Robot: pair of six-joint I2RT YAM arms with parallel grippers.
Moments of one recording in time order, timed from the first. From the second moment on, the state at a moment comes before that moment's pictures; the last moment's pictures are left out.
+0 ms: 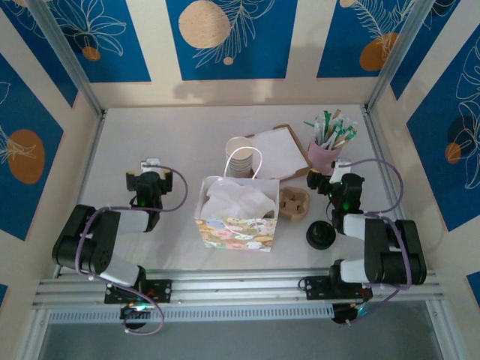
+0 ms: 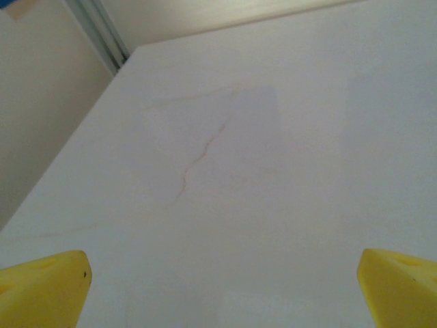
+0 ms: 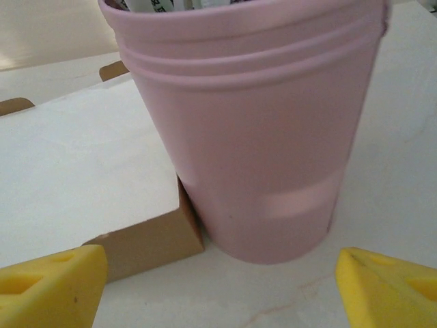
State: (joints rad) left arm -0.20 1.50 0.38 0.71 -0.47 0.08; right arm -0.06 1.38 0.30 0.71 -0.16 0.13
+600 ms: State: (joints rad) left arm -0.11 1.56 0.37 0.85 -0.23 0.06; right arm 0.01 1.52 0.39 0.74 -0.10 0.11
